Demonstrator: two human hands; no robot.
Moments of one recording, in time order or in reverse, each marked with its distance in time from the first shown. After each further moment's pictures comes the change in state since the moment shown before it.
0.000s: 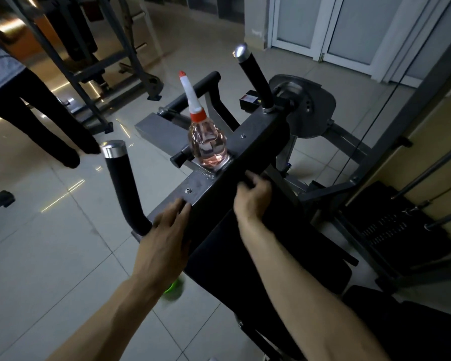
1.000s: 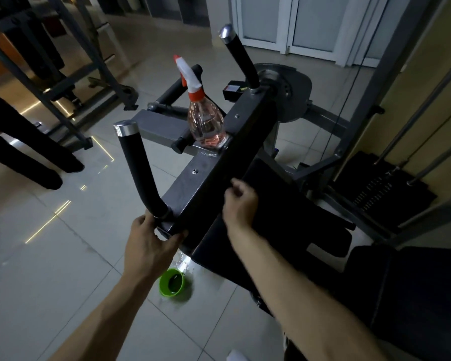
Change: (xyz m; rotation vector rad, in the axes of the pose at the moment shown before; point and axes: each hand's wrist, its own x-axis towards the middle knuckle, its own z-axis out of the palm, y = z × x) left_hand -0.043 -0.072 0.010 -0.474 -0.009 -0.393; right_hand -0.083 0.046 0.021 0.144 0.034 -0.040
